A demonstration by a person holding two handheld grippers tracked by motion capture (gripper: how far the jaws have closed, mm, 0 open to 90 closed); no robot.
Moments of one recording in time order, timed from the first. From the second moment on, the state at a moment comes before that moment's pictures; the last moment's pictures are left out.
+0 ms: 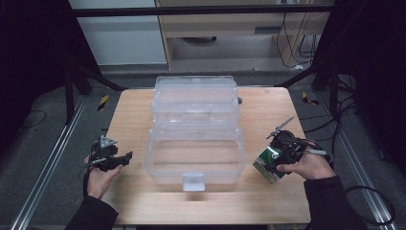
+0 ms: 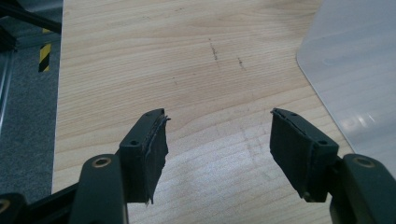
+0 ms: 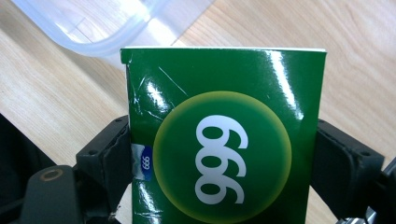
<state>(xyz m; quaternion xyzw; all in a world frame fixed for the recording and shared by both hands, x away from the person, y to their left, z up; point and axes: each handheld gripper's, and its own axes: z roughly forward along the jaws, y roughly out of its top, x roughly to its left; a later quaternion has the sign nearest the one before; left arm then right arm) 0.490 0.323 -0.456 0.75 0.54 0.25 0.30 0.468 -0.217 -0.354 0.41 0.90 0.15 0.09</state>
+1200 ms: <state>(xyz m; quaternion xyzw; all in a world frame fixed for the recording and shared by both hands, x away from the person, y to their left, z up) 0.492 0.321 -0.459 0.75 0.53 0.24 0.30 0.494 -0.171 -0.274 0.26 0.94 0.18 0.11</state>
